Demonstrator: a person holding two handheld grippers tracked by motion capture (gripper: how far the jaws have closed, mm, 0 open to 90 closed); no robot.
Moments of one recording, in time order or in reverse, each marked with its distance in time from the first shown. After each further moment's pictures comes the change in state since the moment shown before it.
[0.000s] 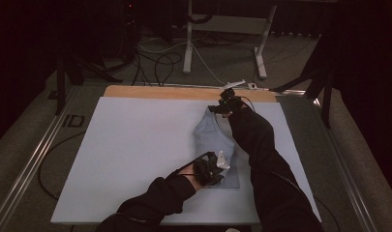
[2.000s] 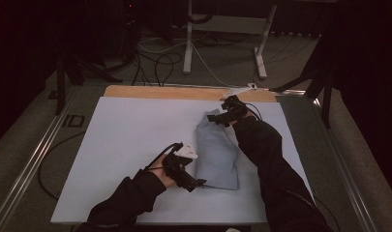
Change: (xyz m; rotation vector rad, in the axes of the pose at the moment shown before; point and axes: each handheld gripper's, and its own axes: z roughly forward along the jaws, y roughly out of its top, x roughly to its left) left arm 0.037 -0.058 -0.071 -0.192 -0.079 -0.126; right arm 0.034 -0.014 -0.044 -0.051 0.122 -0.062
